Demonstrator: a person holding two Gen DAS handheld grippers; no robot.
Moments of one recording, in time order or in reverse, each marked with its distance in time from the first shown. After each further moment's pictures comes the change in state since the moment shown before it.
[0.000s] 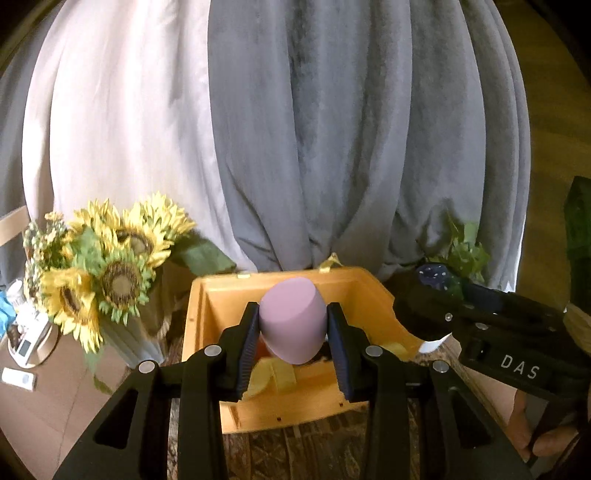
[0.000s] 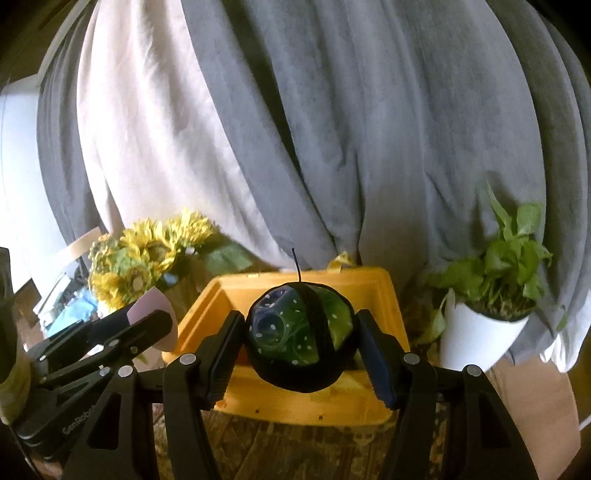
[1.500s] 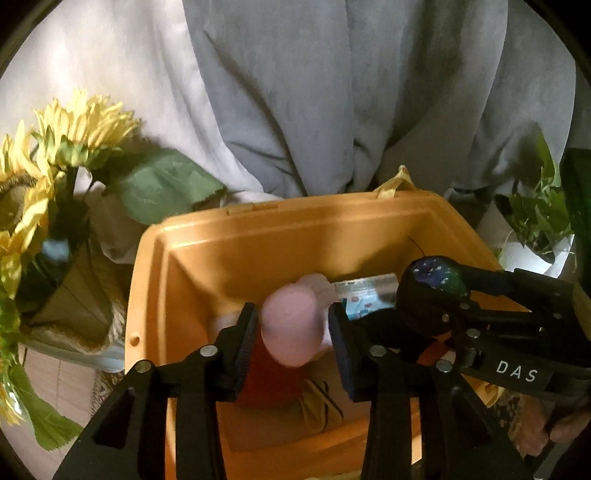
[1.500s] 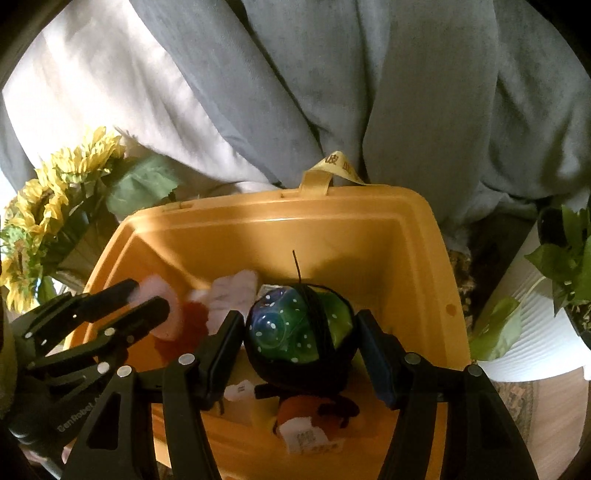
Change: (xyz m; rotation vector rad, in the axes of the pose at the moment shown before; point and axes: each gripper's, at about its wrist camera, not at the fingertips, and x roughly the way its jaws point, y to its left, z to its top) left arm 0.173 0.032 -0.011 0.020 0.409 0.002; right arm 0.180 -0.036 -0.007 0.033 0.422 -0.015
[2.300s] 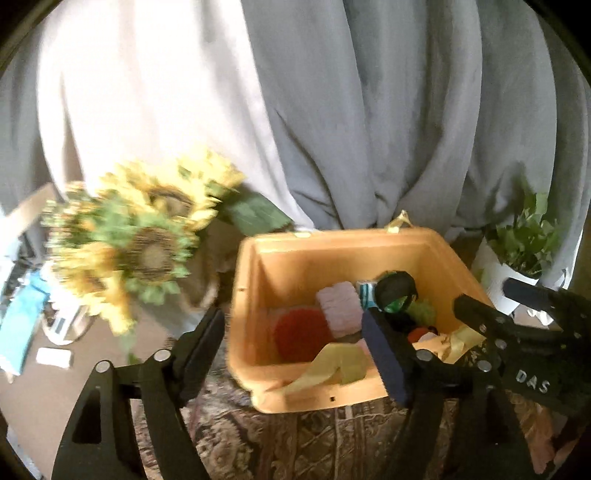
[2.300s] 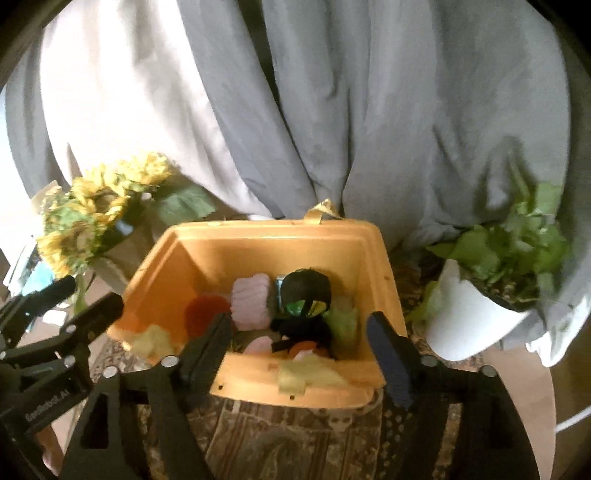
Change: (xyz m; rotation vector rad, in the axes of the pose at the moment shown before) left arm -0.127 -0.012 -0.047 -0.077 -0.206 0.218; right arm -0.114 0.030 -0.049 -0.057 -0.198 -0.107
